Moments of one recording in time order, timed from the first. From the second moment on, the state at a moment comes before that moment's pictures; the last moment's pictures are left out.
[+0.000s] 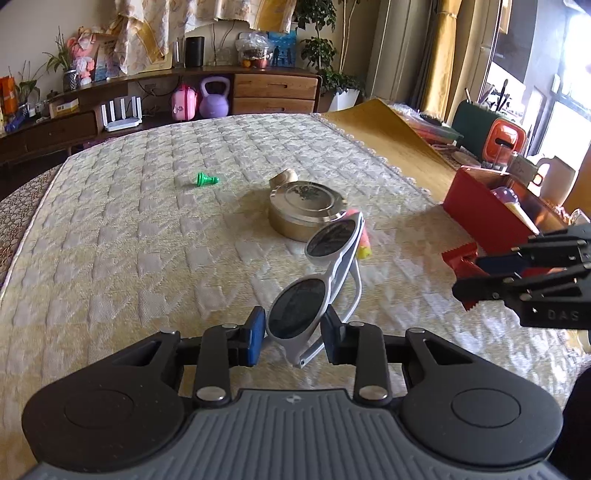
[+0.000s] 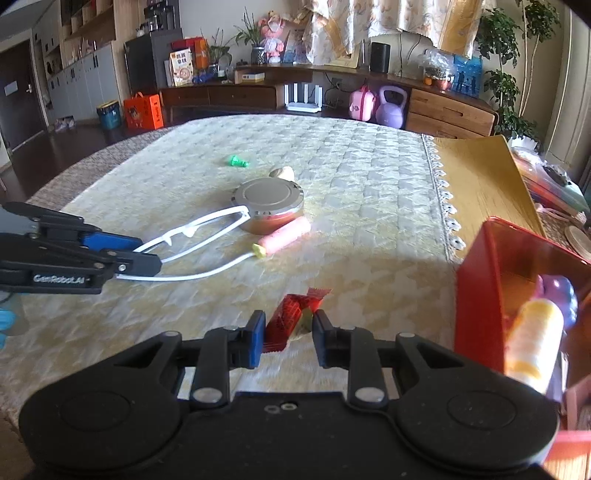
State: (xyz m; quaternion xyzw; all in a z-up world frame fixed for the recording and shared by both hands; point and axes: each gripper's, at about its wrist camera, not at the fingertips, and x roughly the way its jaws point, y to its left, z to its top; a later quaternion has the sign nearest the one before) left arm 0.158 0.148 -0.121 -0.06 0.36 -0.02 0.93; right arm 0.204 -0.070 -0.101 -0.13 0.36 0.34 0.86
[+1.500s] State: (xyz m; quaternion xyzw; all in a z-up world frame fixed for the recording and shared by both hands) left arm 0.191 -0.022 -0.015 -0.02 0.31 -0.11 0.94; right arm 0.200 -0.253 -0.047 -0.09 0.30 0.21 0.93
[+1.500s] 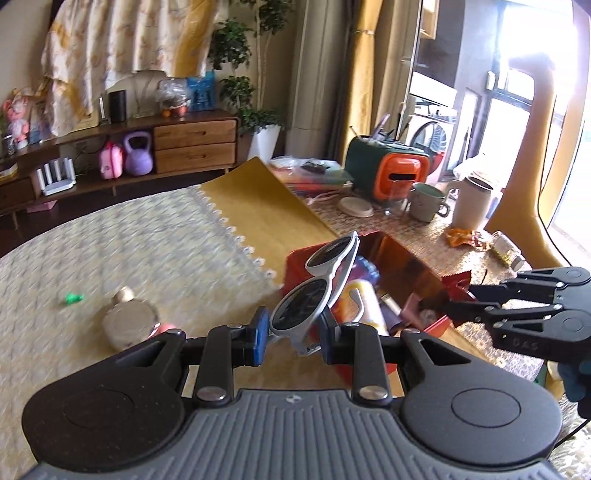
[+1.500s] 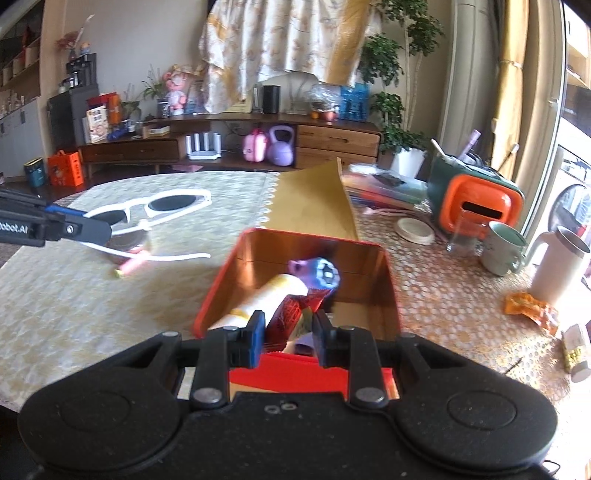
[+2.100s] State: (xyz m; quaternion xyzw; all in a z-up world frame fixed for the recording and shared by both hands) left arm 0.254 -0.106 -0.033 0.00 0.34 -0.15 0.93; right arm 0.237 -0.281 -0.069 -0.07 0.33 0.19 0.92
